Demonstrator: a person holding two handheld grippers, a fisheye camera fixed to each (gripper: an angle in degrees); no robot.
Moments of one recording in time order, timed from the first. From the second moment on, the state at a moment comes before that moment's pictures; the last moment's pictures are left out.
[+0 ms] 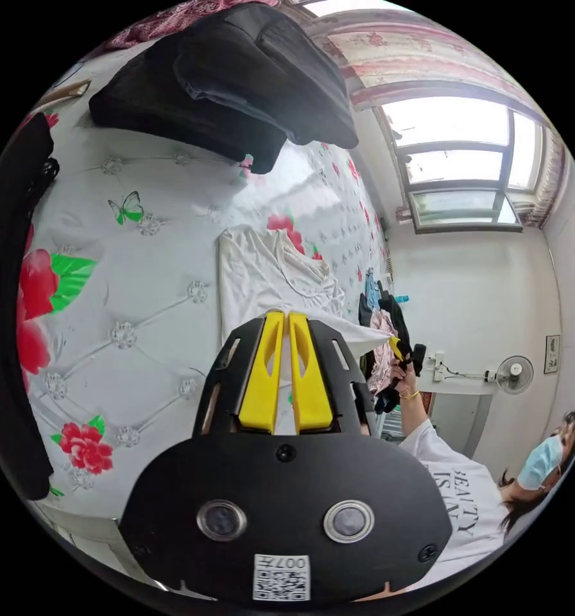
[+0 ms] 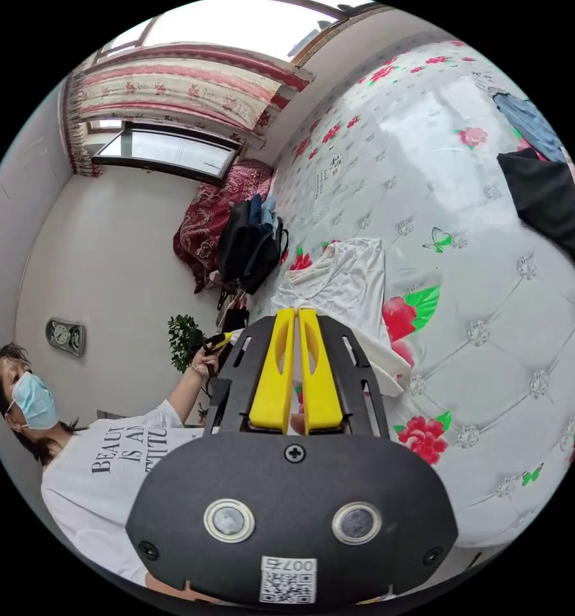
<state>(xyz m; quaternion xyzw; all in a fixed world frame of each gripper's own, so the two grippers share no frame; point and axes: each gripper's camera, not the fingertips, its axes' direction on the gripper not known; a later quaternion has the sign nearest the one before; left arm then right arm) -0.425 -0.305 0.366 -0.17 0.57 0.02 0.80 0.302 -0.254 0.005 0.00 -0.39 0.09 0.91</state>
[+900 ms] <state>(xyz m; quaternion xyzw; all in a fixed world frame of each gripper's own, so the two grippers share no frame) -0.290 -0.330 0.402 -0.10 0.53 0.14 0.83 0.313 -0.201 0.130 -0.01 -0.27 0.21 0.94</state>
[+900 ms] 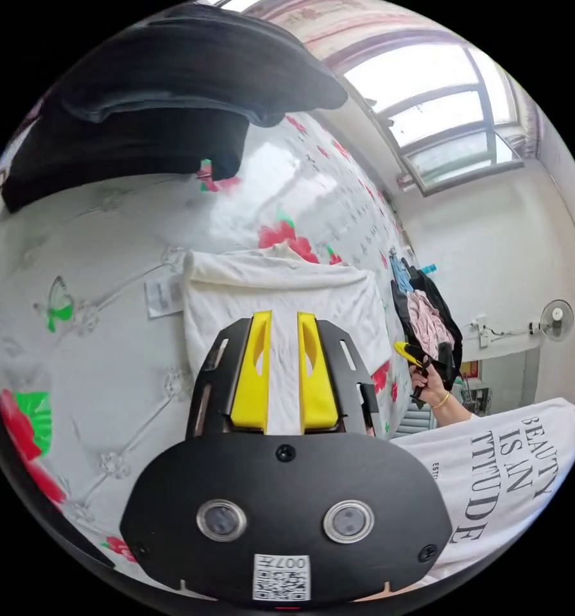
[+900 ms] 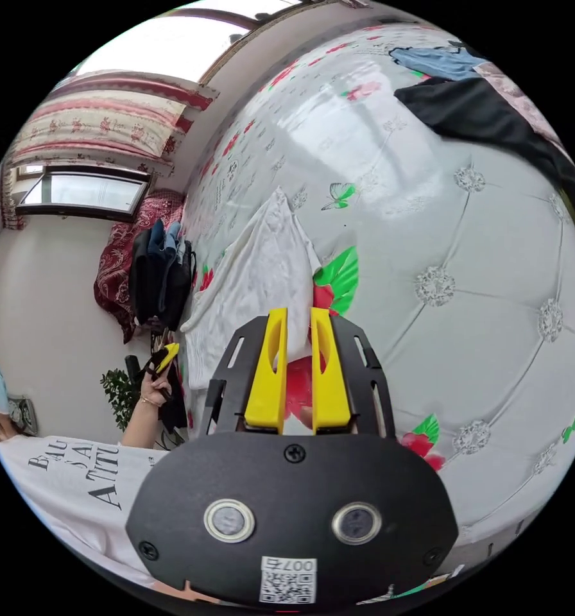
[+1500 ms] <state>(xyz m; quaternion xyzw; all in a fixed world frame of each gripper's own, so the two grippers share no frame) -0.212 -0.368 0.459 -0.11 0.54 0.02 0.83 0.287 -0.223 0.183 -0.03 -0.28 0.15 0.95</state>
